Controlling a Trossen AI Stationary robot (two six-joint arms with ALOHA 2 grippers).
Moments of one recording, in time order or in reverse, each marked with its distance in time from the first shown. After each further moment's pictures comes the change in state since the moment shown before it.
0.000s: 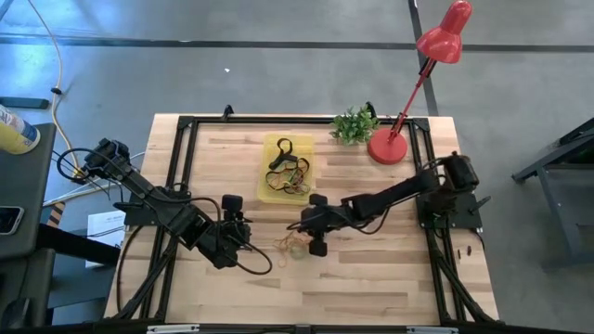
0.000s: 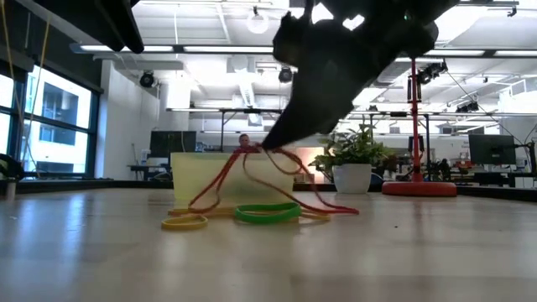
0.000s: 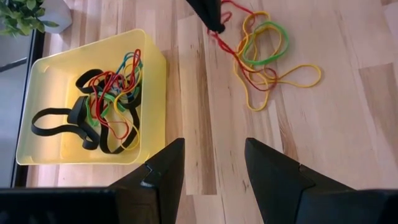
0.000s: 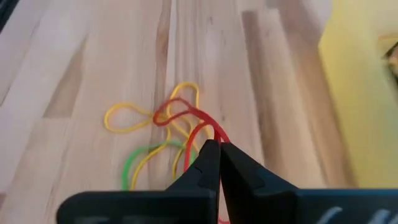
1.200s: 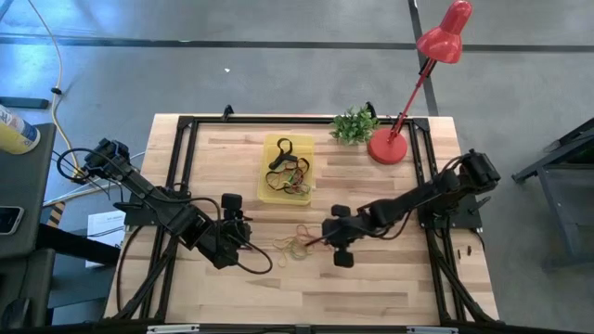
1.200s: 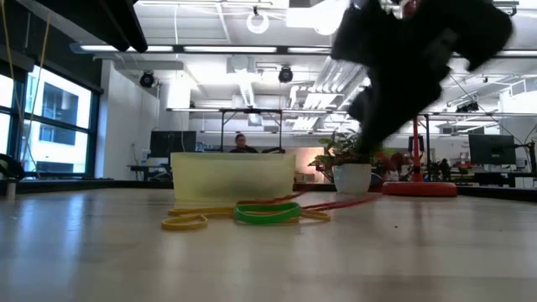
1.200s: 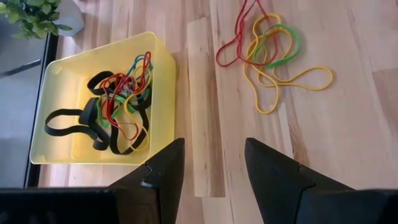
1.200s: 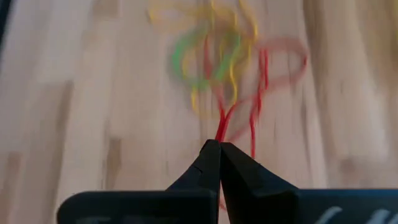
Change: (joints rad) left arm 0.000 0.000 0.000 -0.002 -0.037 0.001; right arm 0.111 -0.168 -0.100 -0.264 -0.047 0.134
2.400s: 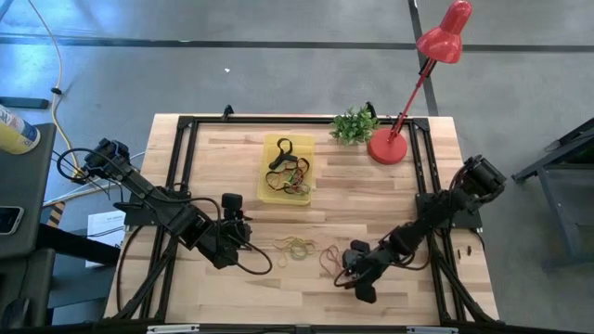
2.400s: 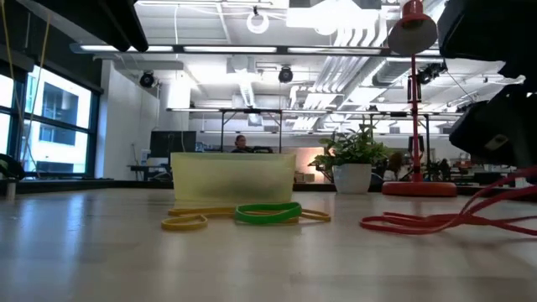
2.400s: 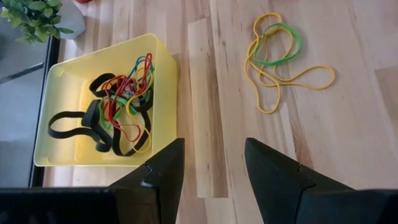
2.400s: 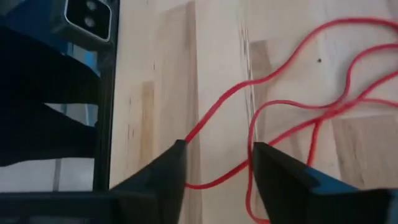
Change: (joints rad) left arm 0.000 0.000 0.000 0.001 -0.005 0.018; right arm 0.317 -0.002 -0.162 0.248 -0.022 0.438
